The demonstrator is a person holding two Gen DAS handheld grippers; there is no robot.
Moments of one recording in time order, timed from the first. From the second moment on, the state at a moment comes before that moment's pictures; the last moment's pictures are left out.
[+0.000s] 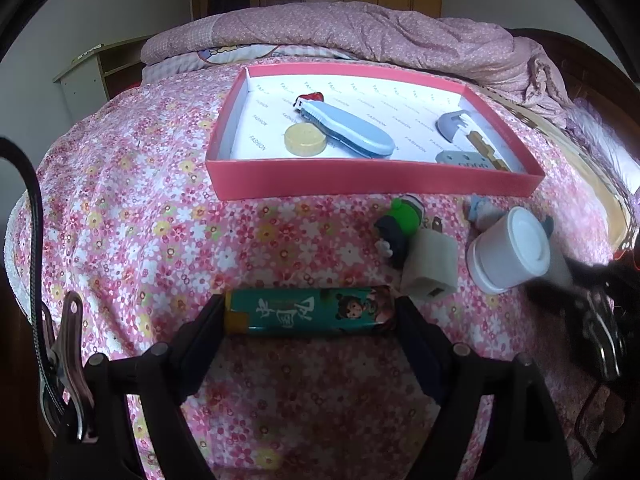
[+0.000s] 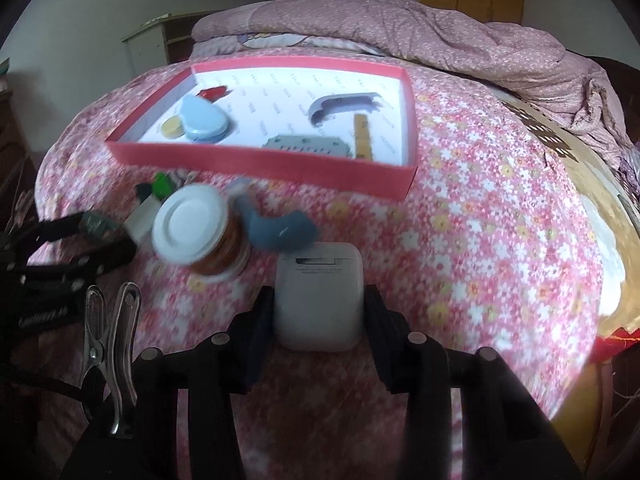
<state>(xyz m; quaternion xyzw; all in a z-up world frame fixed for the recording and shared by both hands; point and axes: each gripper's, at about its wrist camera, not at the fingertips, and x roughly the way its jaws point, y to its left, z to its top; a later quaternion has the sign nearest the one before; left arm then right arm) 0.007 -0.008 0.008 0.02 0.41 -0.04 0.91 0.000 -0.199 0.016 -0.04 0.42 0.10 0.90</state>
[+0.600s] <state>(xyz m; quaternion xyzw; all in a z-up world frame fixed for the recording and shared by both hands) 0.004 -0.007 0.006 0.03 0.40 -0.04 0.91 -0.007 -0.198 0.014 -0.04 0.40 0.09 0.91</state>
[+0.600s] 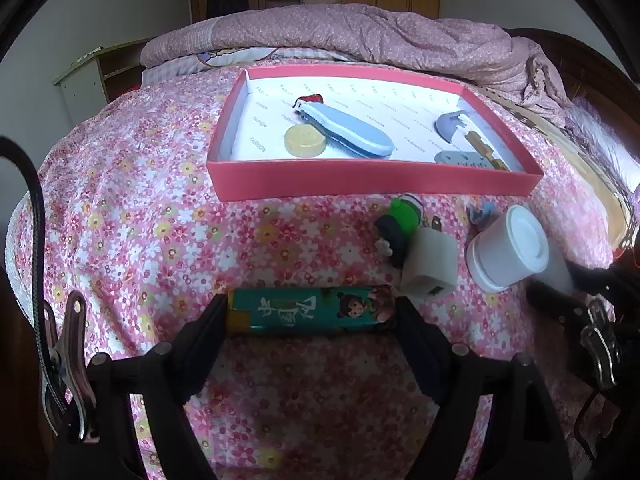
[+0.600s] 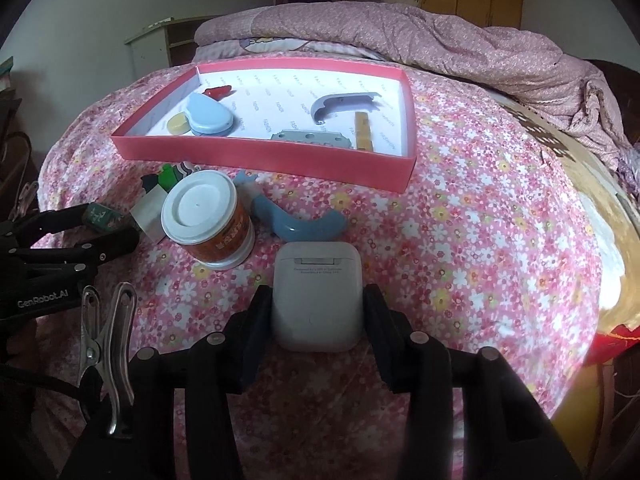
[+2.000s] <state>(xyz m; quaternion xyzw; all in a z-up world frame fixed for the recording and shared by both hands) 0.095 -0.002 0.076 0.00 0.39 -0.11 0.91 0.062 -0.225 0.066 0.02 0.40 0.13 0.91</state>
